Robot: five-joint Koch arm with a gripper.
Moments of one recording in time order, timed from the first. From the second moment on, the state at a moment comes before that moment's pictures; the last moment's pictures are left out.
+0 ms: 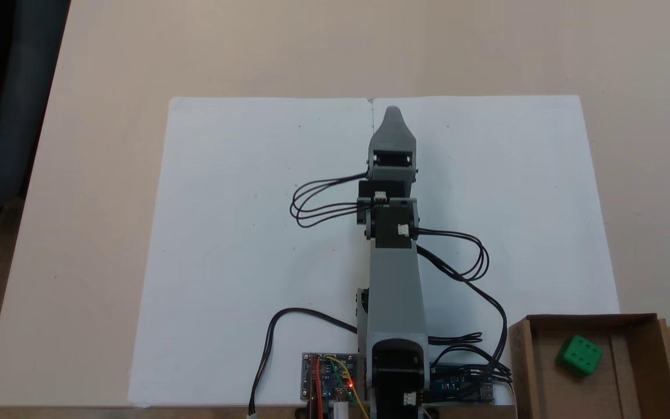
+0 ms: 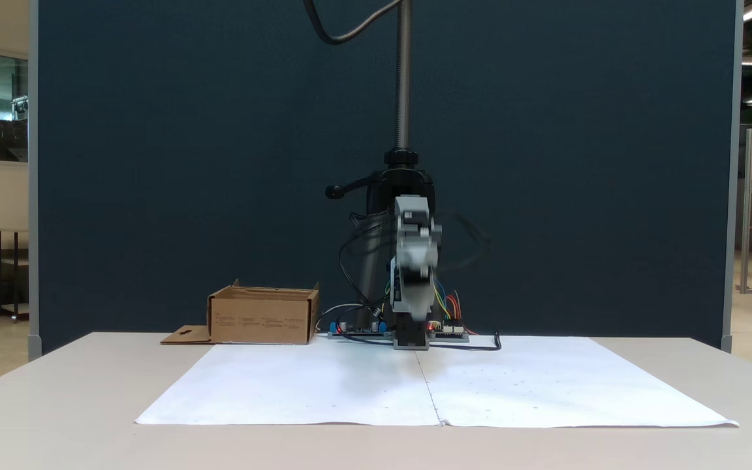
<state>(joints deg) 0.1 128.6 144.8 -11.9 2.1</state>
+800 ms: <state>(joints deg) -3.5 129.2 175.2 -53.5 -0.2</state>
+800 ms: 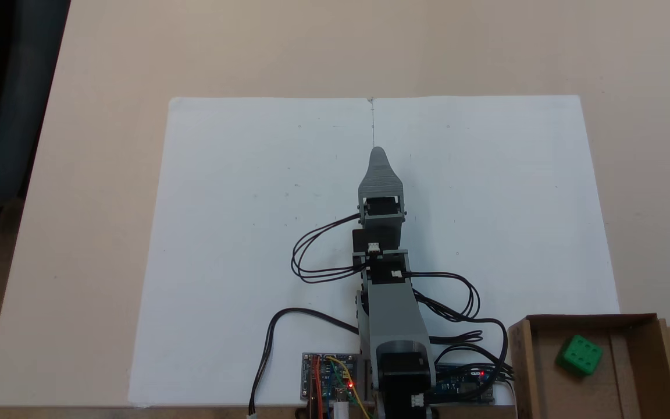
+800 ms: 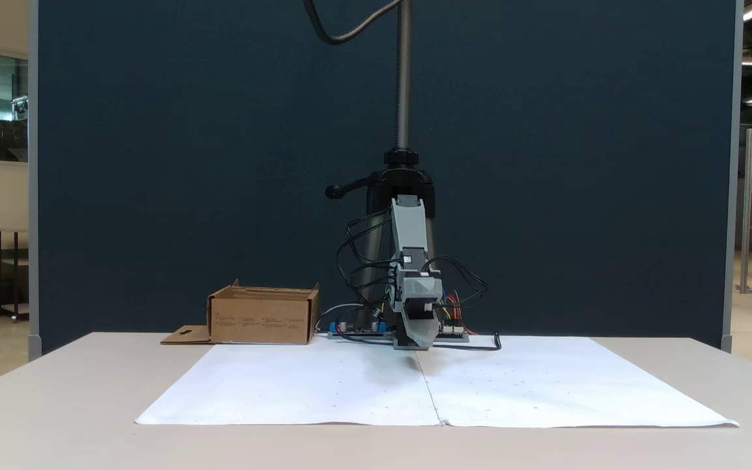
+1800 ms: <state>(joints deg) -3.5 129.2 175.3 -79.9 -1.2</state>
